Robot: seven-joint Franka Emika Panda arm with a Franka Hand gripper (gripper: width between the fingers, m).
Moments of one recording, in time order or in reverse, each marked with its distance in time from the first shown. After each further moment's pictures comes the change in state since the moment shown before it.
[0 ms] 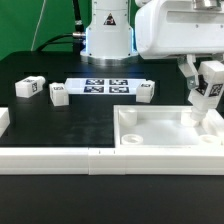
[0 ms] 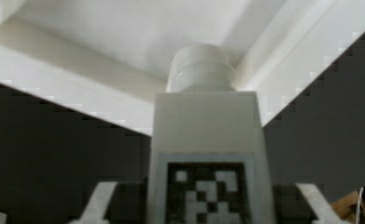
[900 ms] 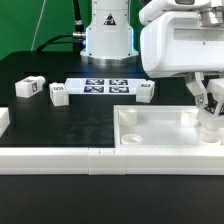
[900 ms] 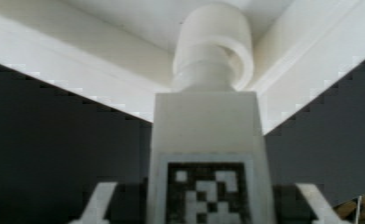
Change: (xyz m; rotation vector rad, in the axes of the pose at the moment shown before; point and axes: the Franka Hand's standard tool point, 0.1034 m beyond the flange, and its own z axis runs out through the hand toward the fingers) arm 0.007 -0.003 0.026 -0.006 0.053 -0.026
